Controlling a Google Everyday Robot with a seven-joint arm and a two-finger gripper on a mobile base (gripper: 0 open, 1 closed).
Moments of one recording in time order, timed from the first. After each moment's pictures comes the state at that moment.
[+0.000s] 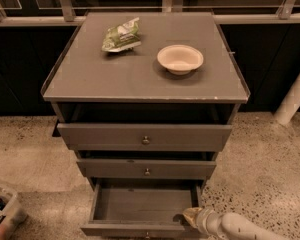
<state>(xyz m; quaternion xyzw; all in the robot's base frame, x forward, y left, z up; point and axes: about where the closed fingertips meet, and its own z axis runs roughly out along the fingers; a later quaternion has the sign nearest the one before) 0.481 -0.193 0.211 -0.32 0.86 0.16 0.35</state>
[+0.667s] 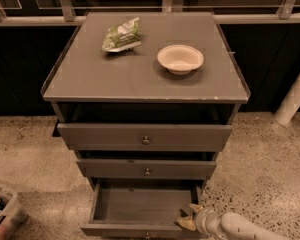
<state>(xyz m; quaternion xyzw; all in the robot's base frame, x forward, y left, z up) 0.481 -0.193 0.211 -0.32 0.86 0.16 0.35</state>
